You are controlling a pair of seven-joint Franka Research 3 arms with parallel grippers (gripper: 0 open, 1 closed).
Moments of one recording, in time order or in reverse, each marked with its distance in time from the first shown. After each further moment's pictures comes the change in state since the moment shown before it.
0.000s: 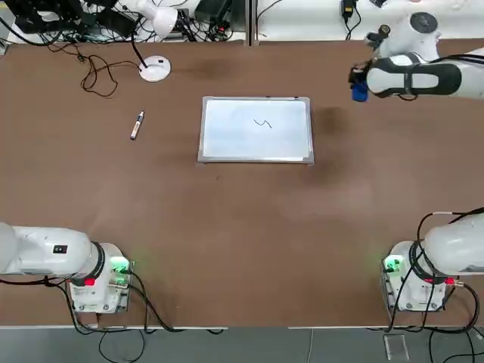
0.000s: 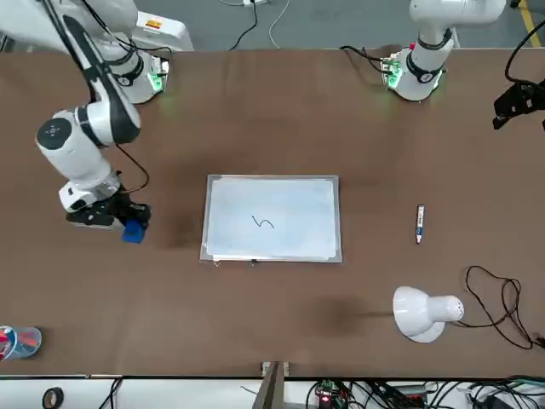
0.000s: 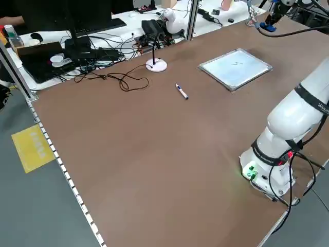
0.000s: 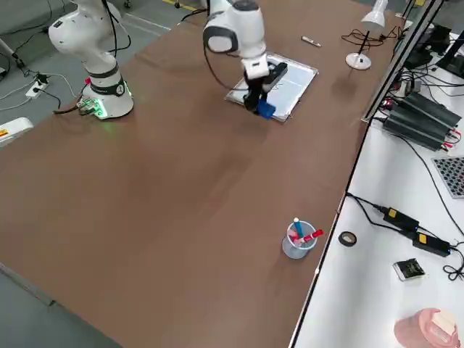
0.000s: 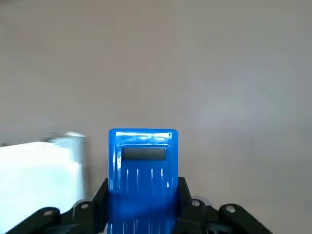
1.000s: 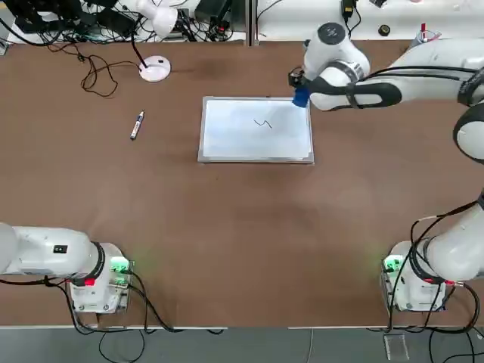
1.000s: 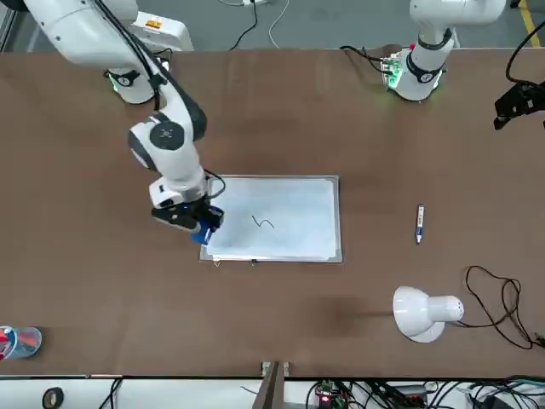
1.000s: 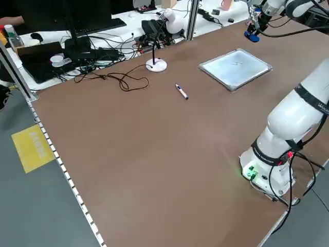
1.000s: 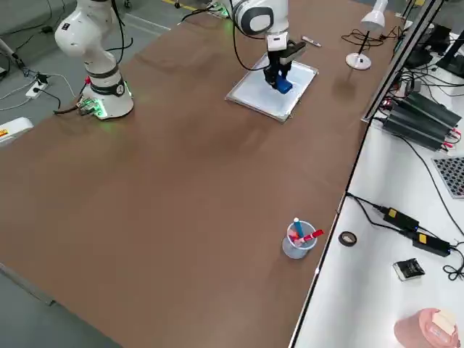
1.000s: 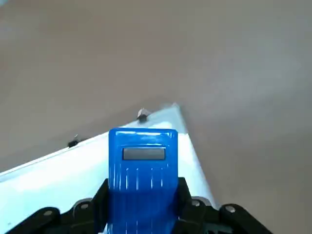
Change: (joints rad) left arm 0.002 0.000 0.002 -0.002 0.000 0.000 0.000; right arm 0.287 0.261 0.022 0.279 -0.343 -0.104 0.742
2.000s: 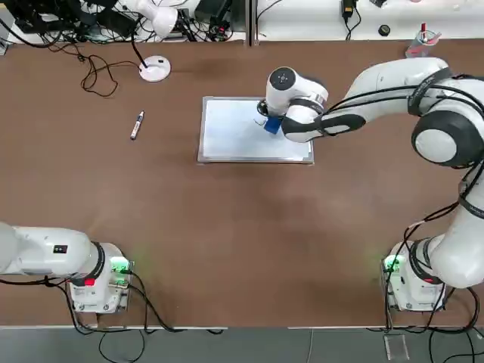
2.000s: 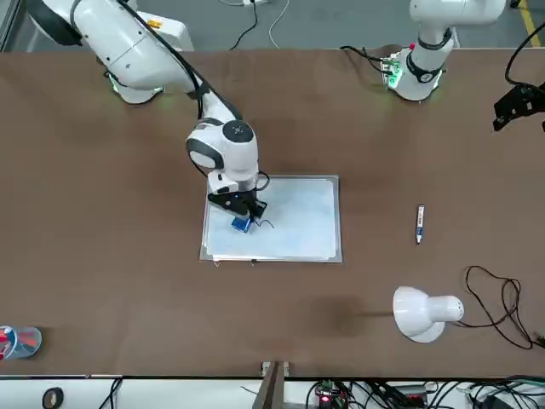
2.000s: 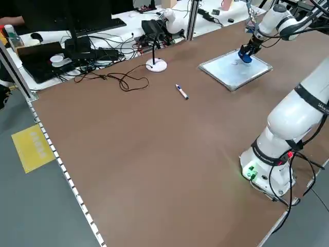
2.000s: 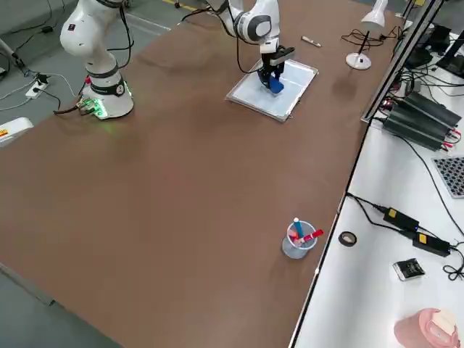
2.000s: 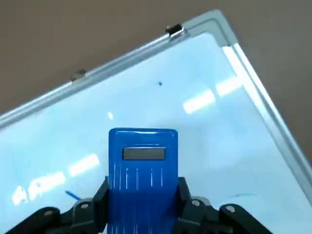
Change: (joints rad) left arm 0.001 0.002 0.003 -0.009 0.000 0.000 0.000; right arm 0.172 0.192 0.001 0.084 -0.252 0.001 0.415
